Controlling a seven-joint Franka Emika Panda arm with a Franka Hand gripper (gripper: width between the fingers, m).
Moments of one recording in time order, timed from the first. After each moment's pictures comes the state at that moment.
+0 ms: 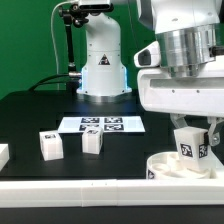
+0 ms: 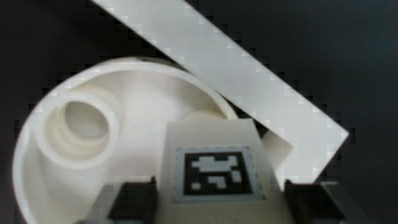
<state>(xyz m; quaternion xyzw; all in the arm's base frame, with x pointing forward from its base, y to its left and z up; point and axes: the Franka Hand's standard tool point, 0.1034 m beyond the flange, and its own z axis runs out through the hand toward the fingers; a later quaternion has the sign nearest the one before) 0.636 0.109 0.071 -0.86 0.50 -0.01 0.09</state>
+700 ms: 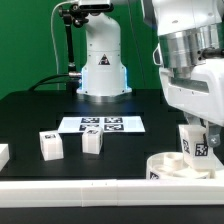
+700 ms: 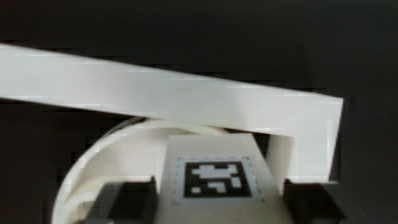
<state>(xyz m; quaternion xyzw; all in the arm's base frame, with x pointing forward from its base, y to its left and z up) 0.635 0.119 0.071 -0.74 0.67 0.02 0.11</state>
